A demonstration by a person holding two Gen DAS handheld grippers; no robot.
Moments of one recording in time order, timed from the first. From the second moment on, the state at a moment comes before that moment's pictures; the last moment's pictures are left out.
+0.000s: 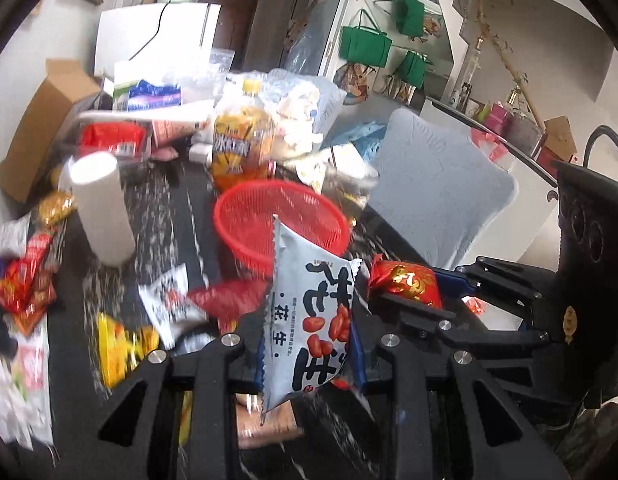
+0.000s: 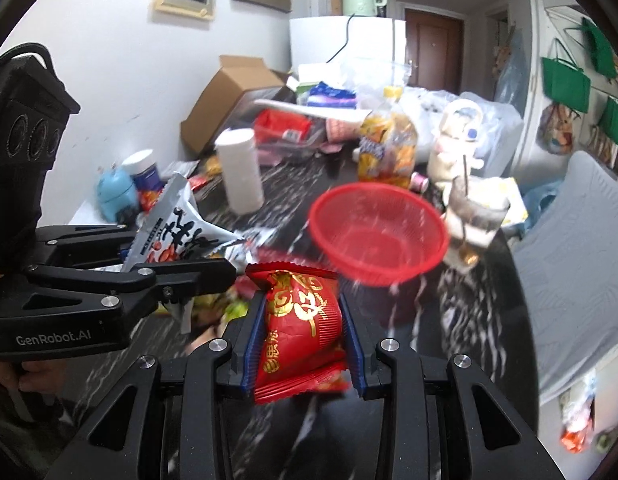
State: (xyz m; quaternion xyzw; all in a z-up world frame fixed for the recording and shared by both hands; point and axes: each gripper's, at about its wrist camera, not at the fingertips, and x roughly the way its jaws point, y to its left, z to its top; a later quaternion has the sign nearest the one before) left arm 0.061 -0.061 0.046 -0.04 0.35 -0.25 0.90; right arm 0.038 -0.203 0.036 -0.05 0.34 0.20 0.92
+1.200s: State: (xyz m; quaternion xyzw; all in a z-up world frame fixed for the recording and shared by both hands) left arm 0.257 -0.123 0.004 0.02 0.38 -0.21 0.90; right arm 0.225 -0.254 -0.005 -0.04 0.36 0.13 0.92
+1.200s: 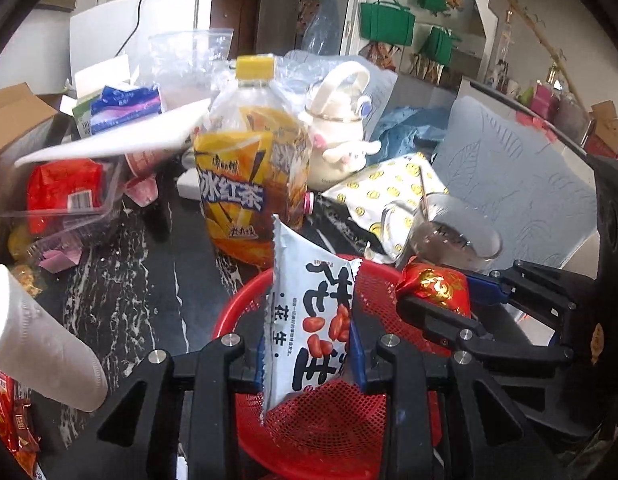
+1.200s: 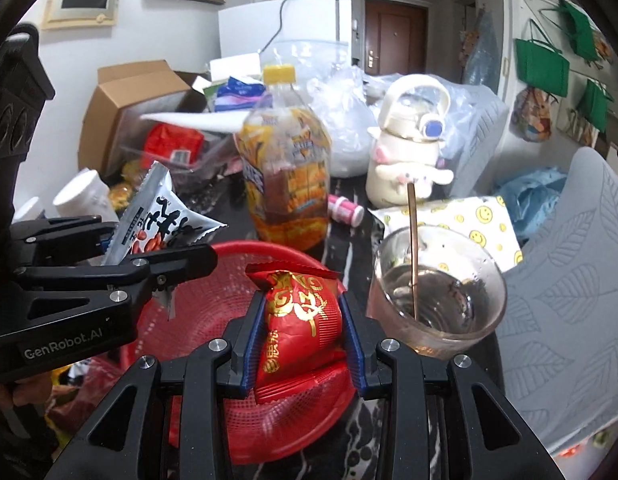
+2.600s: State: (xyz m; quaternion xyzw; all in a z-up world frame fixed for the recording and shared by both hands) left arm 0.196 -0.098 0.070 0.06 0.35 -0.13 0.93; right arm 0.173 -0.235 0.059 -0.05 0.31 0.12 0.94
